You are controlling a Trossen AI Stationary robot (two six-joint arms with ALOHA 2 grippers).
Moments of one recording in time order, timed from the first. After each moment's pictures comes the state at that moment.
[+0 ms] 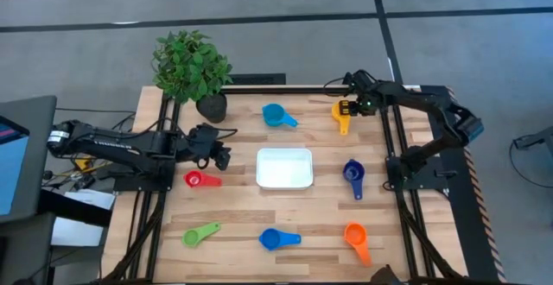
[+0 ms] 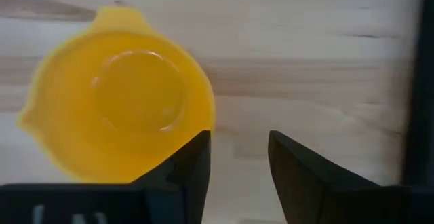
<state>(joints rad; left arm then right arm) -0.04 0.95 0.65 -0.43 -0.47 -0.79 -0.93 1.46 0.81 -0.59 0.11 0.58</state>
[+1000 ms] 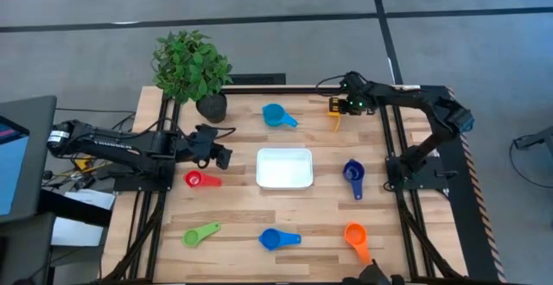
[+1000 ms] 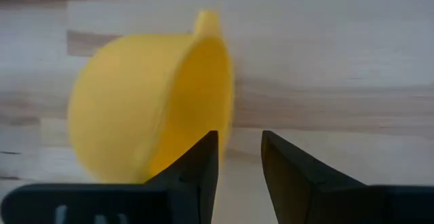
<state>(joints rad) -0.04 0.95 0.65 -0.43 -0.43 -0.93 -0.88 1.56 0.81 -0.37 0.04 0.69</state>
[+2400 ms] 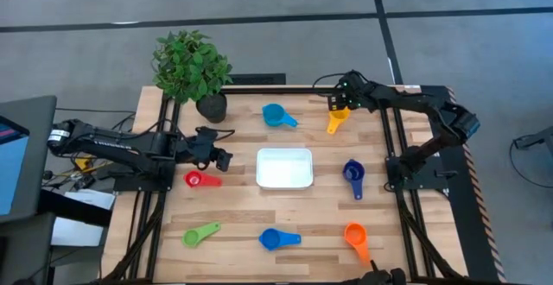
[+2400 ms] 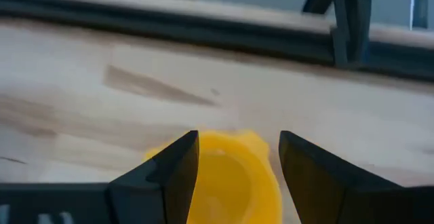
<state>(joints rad) -0.07 0.95 0.65 -0.43 -0.38 -1.02 -0.83 1.49 0.81 -0.31 0.20 0.51</state>
